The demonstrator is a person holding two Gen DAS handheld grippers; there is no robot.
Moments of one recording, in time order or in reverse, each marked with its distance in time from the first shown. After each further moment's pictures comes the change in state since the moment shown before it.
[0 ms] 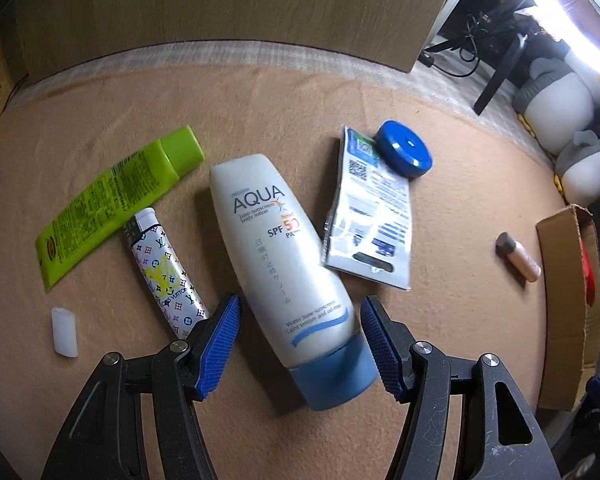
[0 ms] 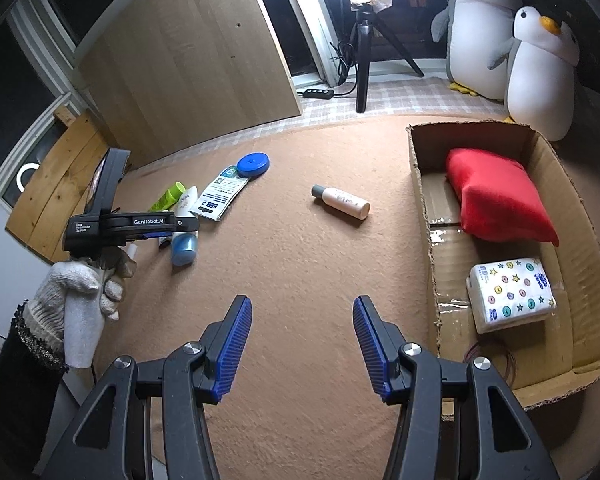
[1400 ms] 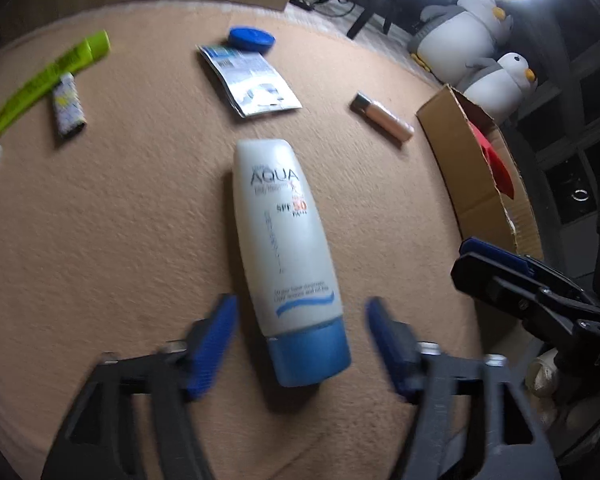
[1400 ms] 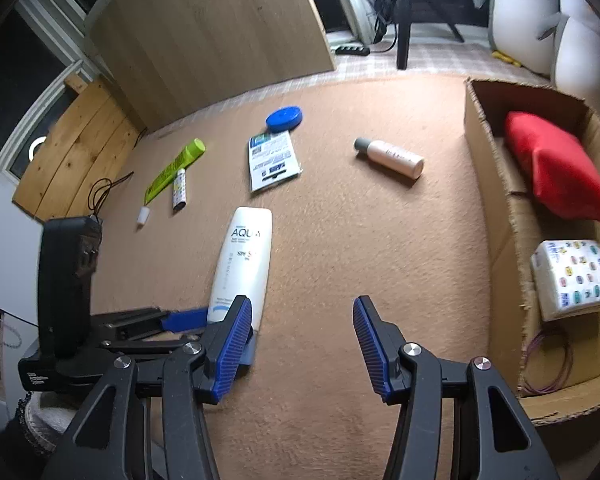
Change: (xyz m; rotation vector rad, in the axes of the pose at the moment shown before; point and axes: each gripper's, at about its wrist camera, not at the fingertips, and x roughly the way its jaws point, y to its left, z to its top) left arm -0.034 -0.077 -0.143 0.089 0.005 -0.250; right arm 0.042 0.024 -0.014 -0.079 0.154 0.116
